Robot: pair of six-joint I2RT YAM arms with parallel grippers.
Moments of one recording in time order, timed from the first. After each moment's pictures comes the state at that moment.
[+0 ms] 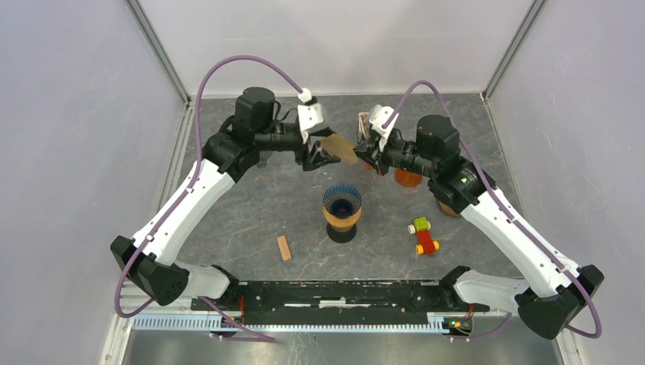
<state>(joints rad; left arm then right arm) -0.57 1.35 1.48 -0.52 0.83 0.50 0.63 1.13 1.21 -0.31 -0.47 -0.28</state>
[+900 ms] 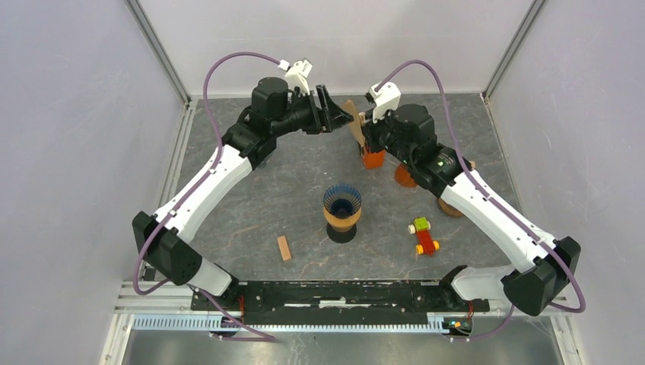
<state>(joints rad) -0.57 1.49 1.52 -0.27 0.34 -0.60 0.64 1.29 1.30 -0.28 0.09 0.00</state>
